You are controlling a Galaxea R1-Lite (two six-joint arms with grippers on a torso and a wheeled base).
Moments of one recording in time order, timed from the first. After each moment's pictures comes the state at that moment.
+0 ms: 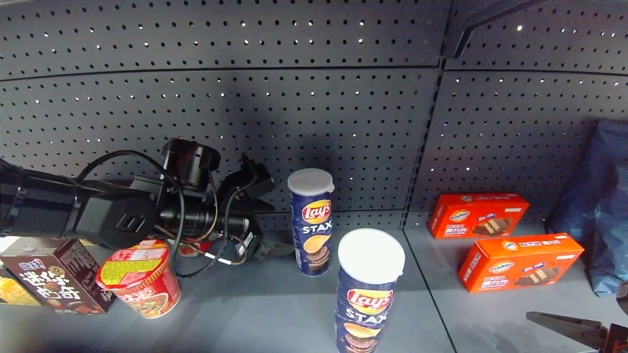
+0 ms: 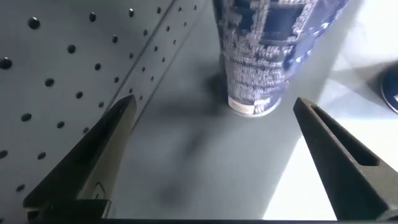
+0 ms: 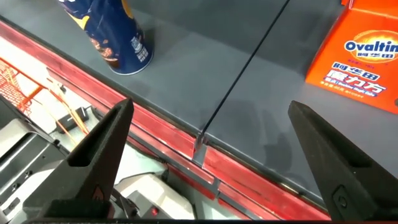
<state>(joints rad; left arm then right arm) -0.31 1.87 -1.09 -0.12 -0.49 0.54 0.59 0.96 -0.19 -0.40 0.05 0.07</state>
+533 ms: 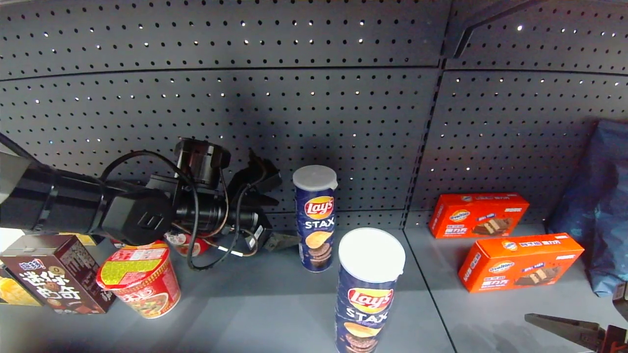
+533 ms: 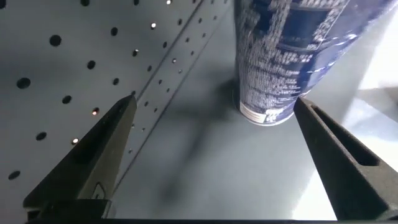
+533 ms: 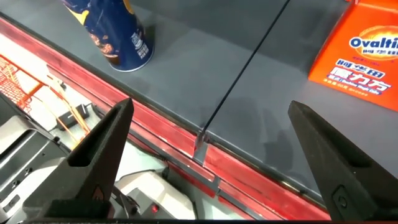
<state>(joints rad) -0.32 1.93 -1.13 -0.18 -0.45 0.51 0.59 0.96 -0.18 -0.40 0.05 0.07</state>
